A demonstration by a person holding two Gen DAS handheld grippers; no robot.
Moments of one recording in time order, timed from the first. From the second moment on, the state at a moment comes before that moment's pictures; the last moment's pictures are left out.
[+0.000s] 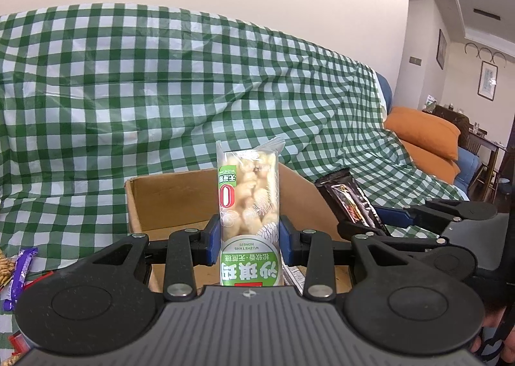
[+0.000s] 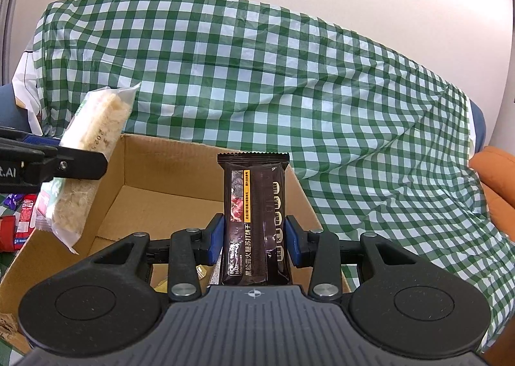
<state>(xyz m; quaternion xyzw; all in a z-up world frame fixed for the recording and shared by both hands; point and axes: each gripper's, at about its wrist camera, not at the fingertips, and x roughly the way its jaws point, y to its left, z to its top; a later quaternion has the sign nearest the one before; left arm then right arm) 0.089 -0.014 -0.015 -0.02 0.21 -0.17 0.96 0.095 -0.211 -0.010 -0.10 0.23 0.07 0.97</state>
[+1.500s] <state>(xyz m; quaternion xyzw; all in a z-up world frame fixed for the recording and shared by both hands) 0.091 -0.020 -0.017 -0.06 0.21 -0.19 0.96 0.095 -0.214 -0.013 -0.09 0.23 0.03 0.97</state>
